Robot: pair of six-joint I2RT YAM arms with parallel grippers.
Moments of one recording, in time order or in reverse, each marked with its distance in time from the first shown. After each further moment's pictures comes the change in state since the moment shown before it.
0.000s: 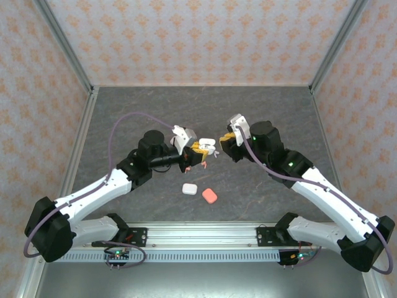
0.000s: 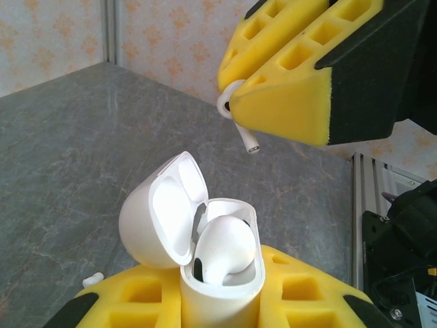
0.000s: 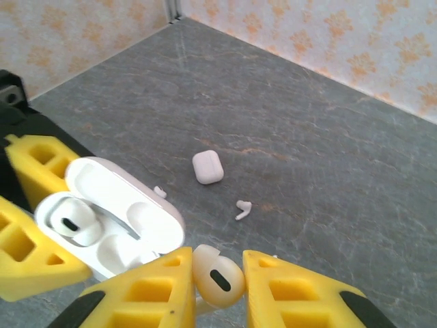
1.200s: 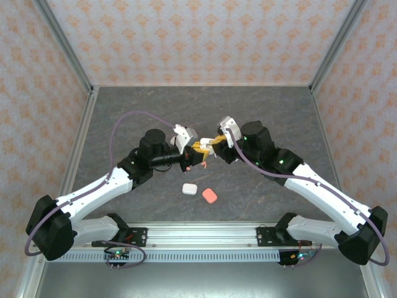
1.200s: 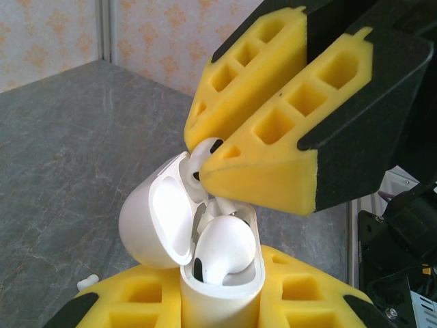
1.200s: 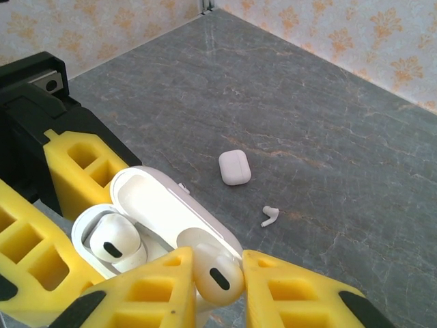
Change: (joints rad) left arm 0.000 0.014 0.015 -0.008 0.009 -0.003; right arm 0.035 0.066 -0.009 0.052 -0.044 -0.025
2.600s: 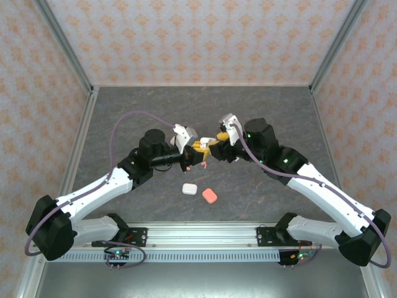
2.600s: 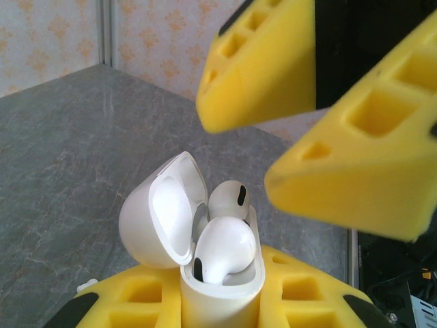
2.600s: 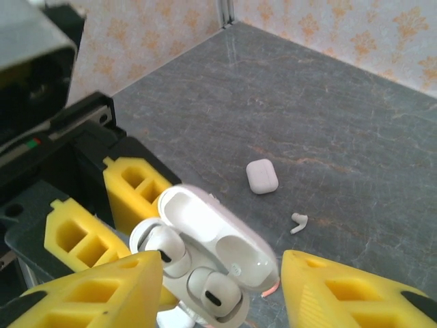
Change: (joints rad) left arm 0.000 0.000 -0.003 0.021 -0.001 -0.008; right arm -0.018 -0.013 0.057 -0.035 -0.082 0.091
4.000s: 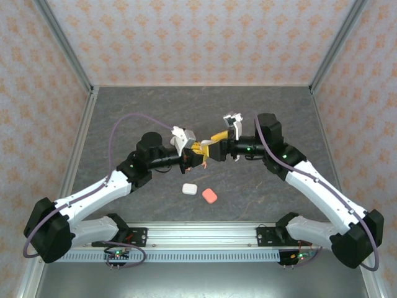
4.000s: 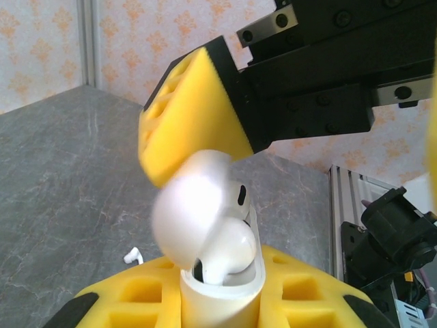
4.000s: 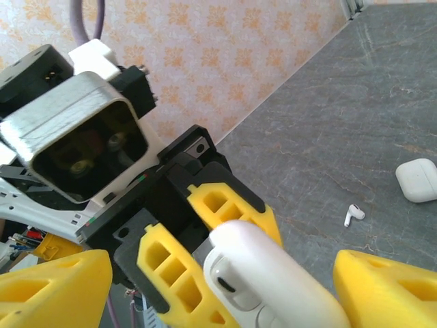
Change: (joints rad) left arm -0.005 -0.029 -0.044 0.084 0.036 -0.014; right arm -0.163 0.009 -0.119 0.254 -0.570 0.314
